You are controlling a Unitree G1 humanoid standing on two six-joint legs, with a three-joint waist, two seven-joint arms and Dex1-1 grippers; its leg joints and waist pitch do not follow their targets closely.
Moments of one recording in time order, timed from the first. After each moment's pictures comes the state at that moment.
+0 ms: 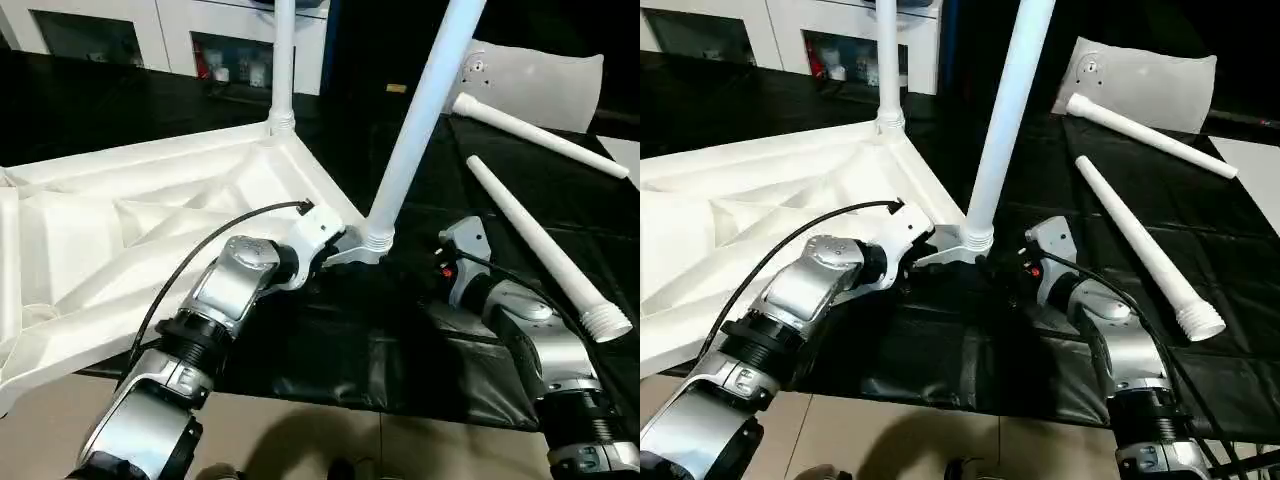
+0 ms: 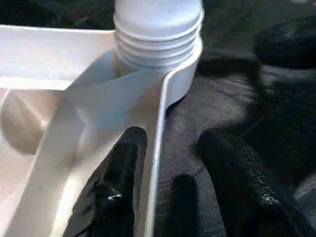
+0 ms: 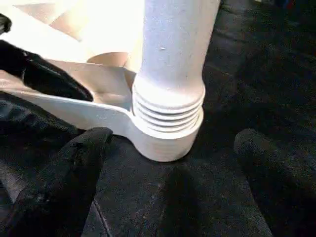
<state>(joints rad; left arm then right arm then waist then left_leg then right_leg) -0.70 0.18 -0.30 0.50 0.08 0.49 -0.73 -0.35 -0.31 0.01 0.31 0.16 0.23 0.66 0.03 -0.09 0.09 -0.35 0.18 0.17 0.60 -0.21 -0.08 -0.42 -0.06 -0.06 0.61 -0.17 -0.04</state>
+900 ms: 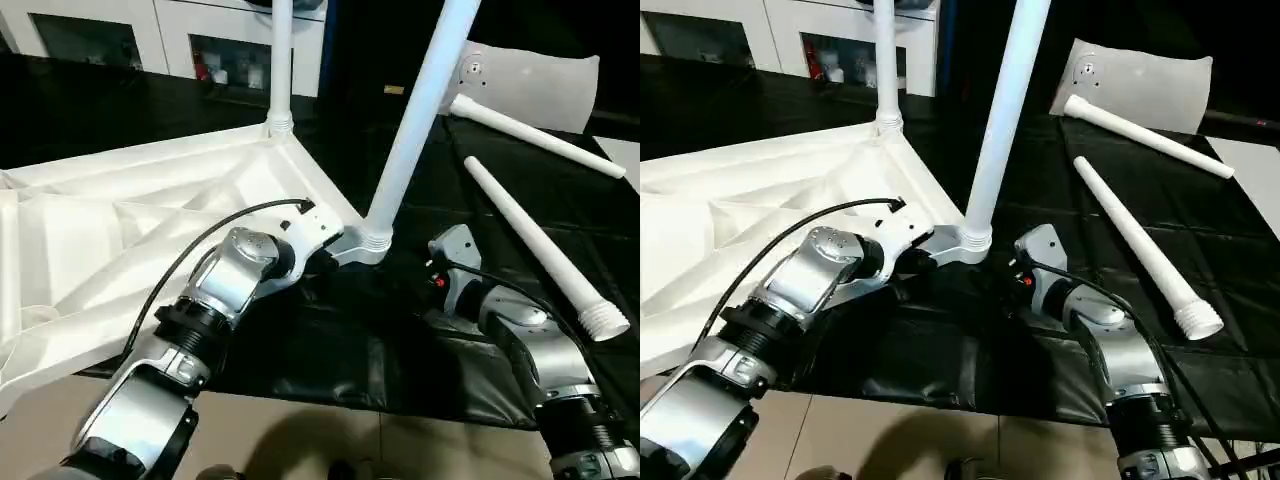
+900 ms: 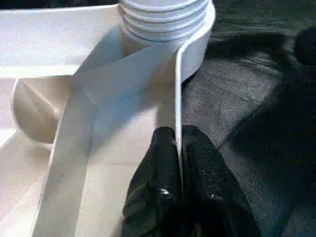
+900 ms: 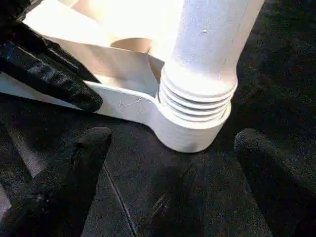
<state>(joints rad) -0.74 0.22 -0.38 0.53 0.13 0.49 -0.80 -0.32 -0.32 0.07 0.28 0.14 0.23 0.68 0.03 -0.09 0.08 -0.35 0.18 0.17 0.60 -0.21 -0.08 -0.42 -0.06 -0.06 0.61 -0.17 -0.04</state>
